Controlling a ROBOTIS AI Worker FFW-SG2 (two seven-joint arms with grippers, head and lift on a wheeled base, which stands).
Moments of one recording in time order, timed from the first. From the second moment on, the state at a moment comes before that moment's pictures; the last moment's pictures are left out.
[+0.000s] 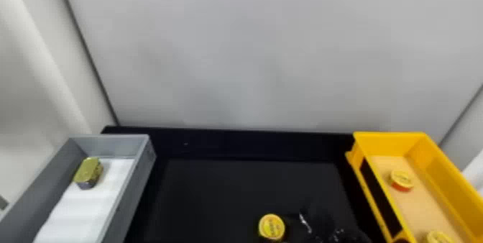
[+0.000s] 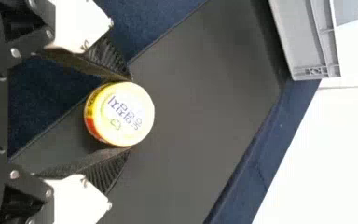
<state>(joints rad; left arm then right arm) -0.14 0.00 0.65 -2.16 -0.21 0.37 -0.04 0.07 -0.30 0.36 -1.61 0.16 0.55 0.50</state>
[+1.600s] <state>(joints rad) -0.15 0.00 0.65 -2.16 -0.21 0.37 -0.04 0.07 -0.29 0.30 -1.87 0.19 0.63 0.49</state>
